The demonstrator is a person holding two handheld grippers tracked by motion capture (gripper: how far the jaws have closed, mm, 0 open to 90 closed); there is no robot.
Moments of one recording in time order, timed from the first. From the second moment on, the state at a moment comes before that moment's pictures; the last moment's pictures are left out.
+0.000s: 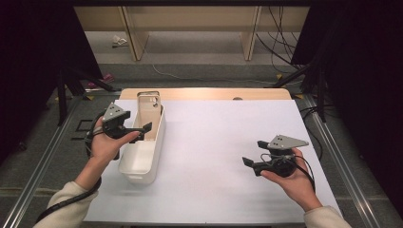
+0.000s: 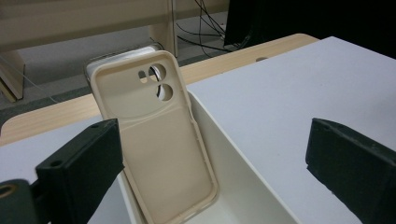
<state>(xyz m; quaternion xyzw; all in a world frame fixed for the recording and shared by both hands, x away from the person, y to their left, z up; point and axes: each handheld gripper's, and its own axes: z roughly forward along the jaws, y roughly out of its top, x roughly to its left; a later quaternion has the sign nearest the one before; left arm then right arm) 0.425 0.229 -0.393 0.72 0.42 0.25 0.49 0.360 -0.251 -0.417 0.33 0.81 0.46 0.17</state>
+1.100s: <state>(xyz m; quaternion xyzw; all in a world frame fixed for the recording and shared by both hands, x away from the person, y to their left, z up) 0.378 0.216 -0.400 0.74 0.38 0.24 0.50 0.360 -0.251 -0.416 0.33 0.81 0.46 0.17</state>
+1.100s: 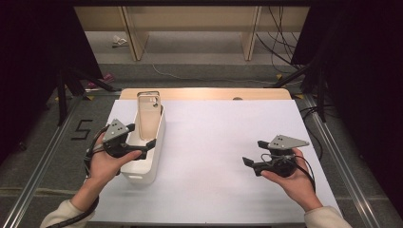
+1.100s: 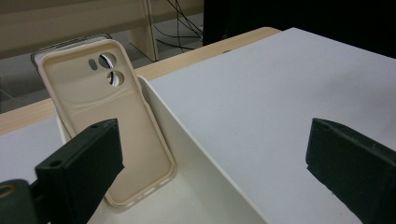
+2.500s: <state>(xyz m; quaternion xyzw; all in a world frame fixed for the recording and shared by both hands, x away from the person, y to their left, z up) 0.345 0.224 -0.420 0.74 0.36 0.26 0.50 0.351 -0.256 -0.415 0.33 0.80 0.46 0.17</state>
